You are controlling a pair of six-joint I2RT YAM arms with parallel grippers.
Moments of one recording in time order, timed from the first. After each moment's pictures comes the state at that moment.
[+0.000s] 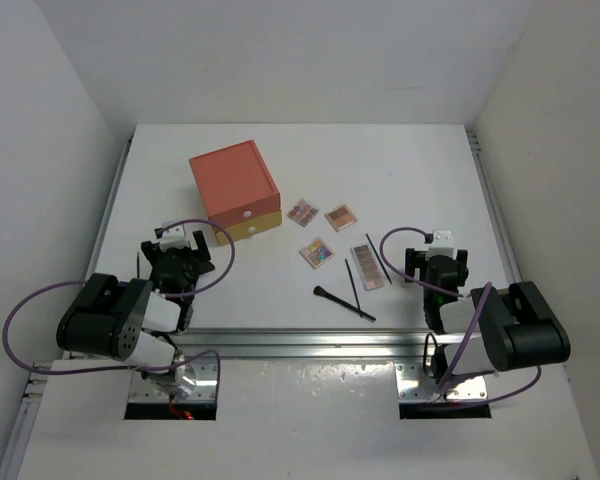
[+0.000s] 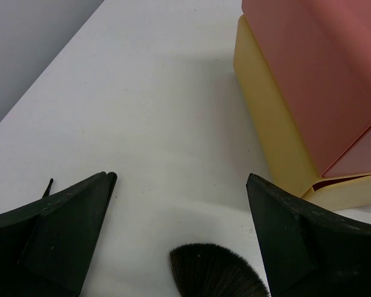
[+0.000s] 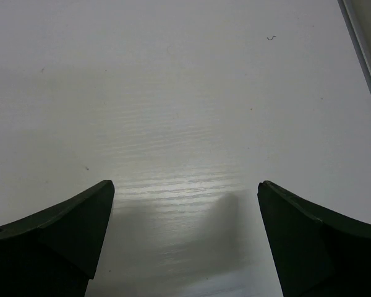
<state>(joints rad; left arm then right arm) -0.12 1.46 0.10 1.29 -0.41 -0.02 0.10 1.41 0.04 0.91 0.36 -0.07</state>
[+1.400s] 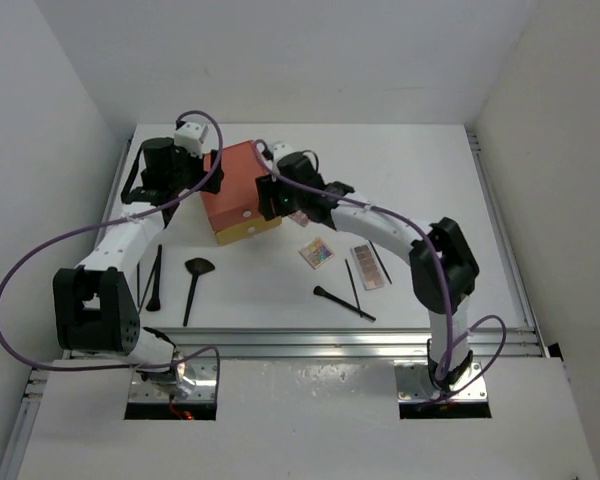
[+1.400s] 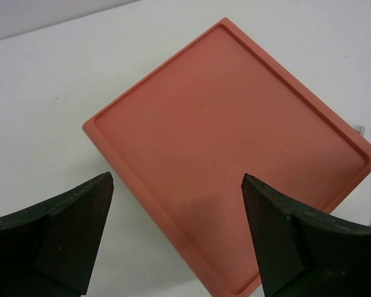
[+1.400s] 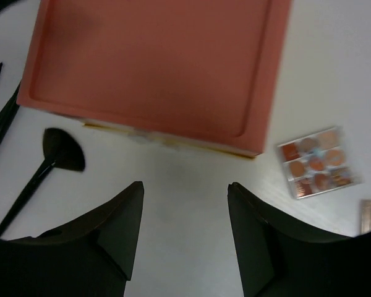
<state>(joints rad) -0.03 1.47 1.13 -0.04 0.22 0.13 0.72 1.93 1.57 -0.22 0.03 0.21</state>
